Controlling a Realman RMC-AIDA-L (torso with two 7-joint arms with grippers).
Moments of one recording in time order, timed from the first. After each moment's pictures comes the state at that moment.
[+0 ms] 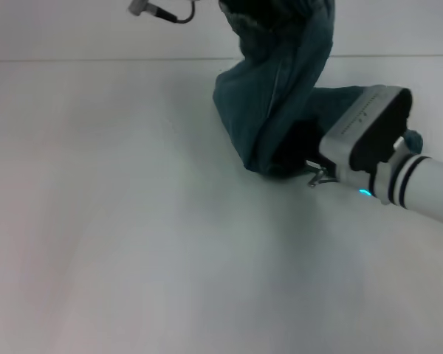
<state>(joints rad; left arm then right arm) -1.06 -2.16 1.14 1.11 2.52 1.18 -2.27 0.83 2.12 -0.74 0.00 -1.44 -0.78 0.48</state>
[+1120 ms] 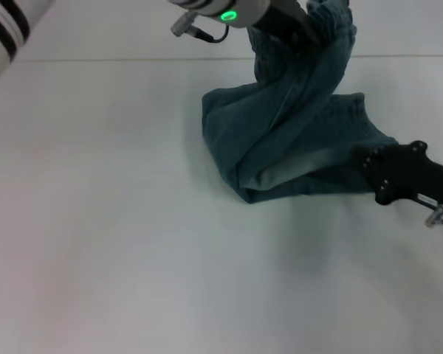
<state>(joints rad) -1.05 -2.17 1.39 1.05 2.53 0.98 -2.31 0.40 2.08 -0.82 -0.45 -1.57 -1.19 0.83</state>
